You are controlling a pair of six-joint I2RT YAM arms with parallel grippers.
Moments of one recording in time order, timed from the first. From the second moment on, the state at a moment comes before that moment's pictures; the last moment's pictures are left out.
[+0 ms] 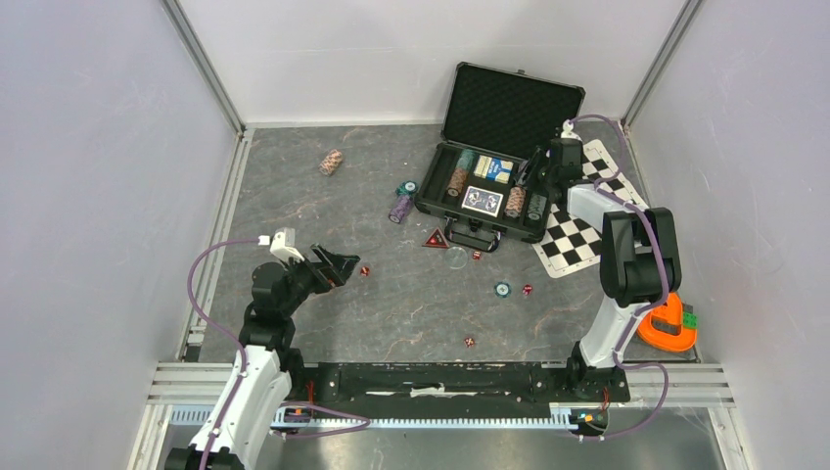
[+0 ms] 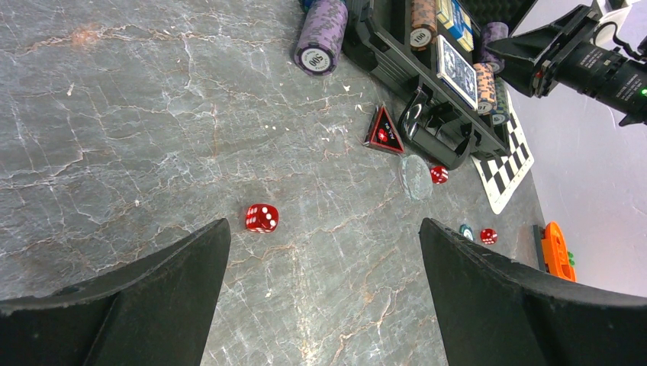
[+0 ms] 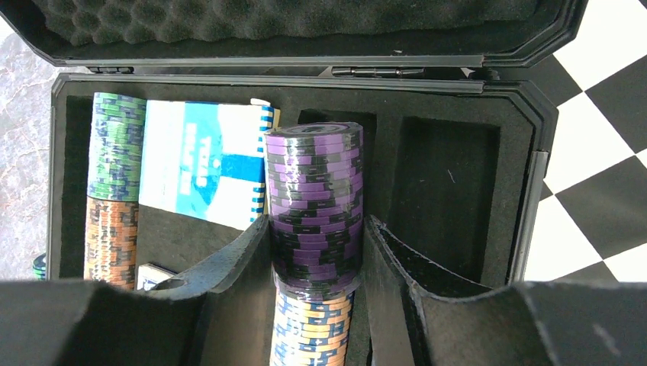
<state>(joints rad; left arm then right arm) -0.07 0.54 0.14 0.11 0.37 -0.65 0.08 1.83 1.15 0.06 -0.04 0.50</state>
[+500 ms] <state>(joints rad) -0.07 0.54 0.14 0.11 0.37 -0.65 0.08 1.83 1.15 0.07 -0.06 0.54</state>
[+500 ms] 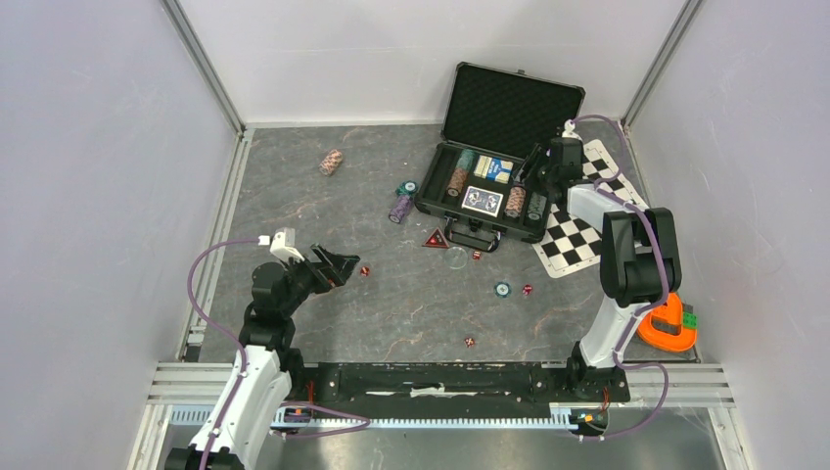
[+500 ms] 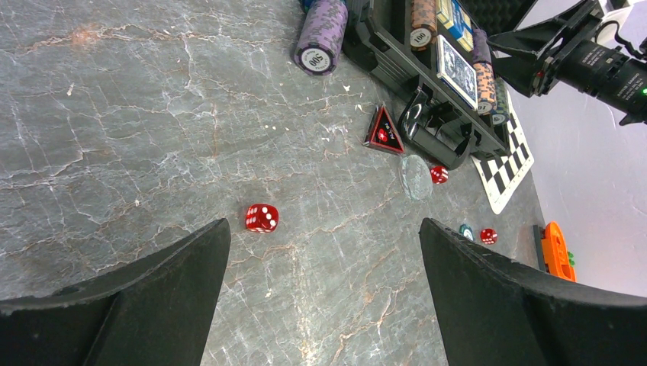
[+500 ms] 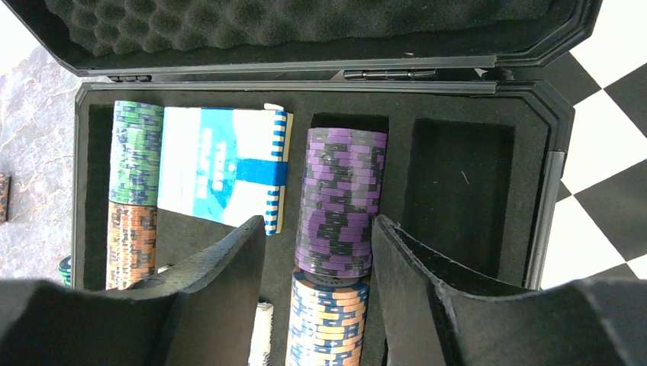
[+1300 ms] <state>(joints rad) -0.07 0.54 0.14 0.11 0.37 -0.65 0.22 1.42 0.79 0.11 -0.04 0.28</state>
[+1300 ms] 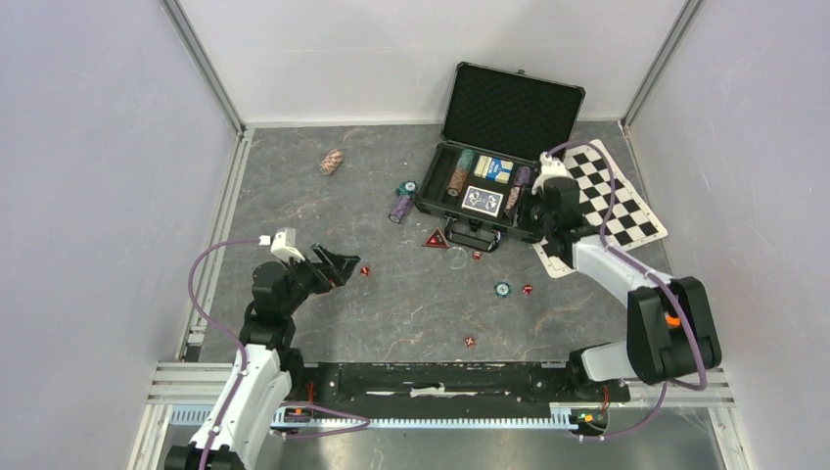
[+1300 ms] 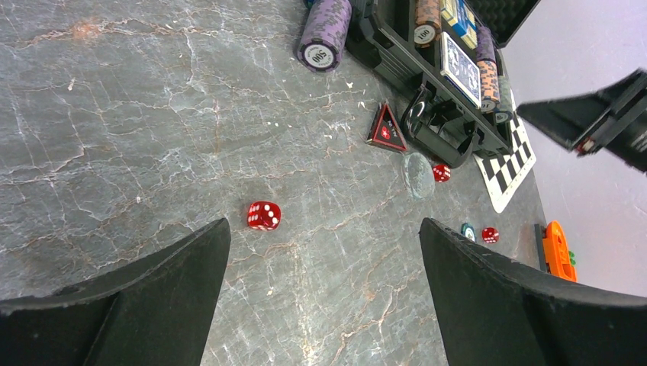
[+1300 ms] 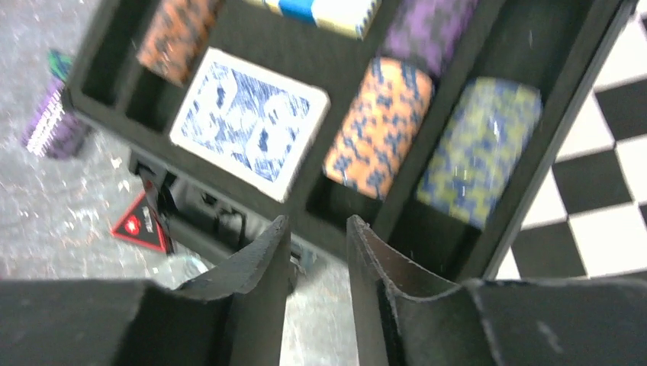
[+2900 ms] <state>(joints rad) -0.07 0.56 0.14 0.11 0.37 -0.65 0.25 1.23 0.68 0.05 0.08 0.22</state>
